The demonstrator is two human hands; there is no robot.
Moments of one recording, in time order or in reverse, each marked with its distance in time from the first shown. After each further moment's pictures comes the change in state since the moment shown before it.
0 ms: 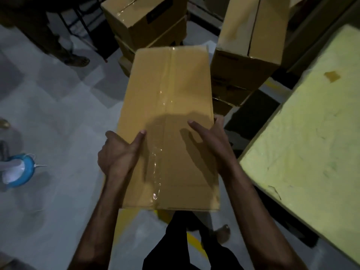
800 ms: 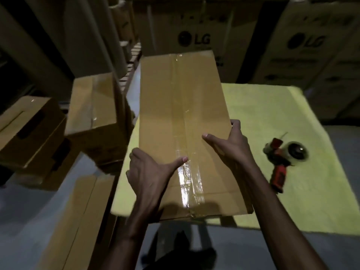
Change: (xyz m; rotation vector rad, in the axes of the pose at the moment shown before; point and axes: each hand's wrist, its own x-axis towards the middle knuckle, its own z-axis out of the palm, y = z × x) left_hand -0.436 0.316 0.135 -0.180 -0.103 0.769; right_hand -0.206 0.056 -0.519 -0.079 0.749 -0.139
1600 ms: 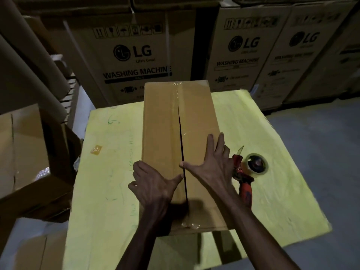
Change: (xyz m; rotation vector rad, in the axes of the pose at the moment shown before) left_hand 0.061 0.131 0.170 0.348 -0.092 0.259; right_hand 0.130 0.077 -0.046 -0.714 0.222 0.096
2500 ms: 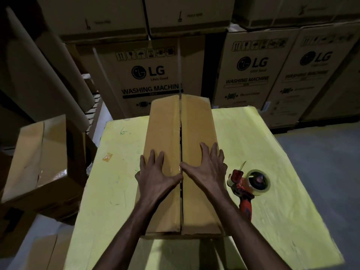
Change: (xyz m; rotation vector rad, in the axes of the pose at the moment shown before) left_hand 0.015 0.022 -0.033 -0.158 -0.231 0.213; right_hand 0.013 0.002 -0.016 0.272 -0.066 -0.060
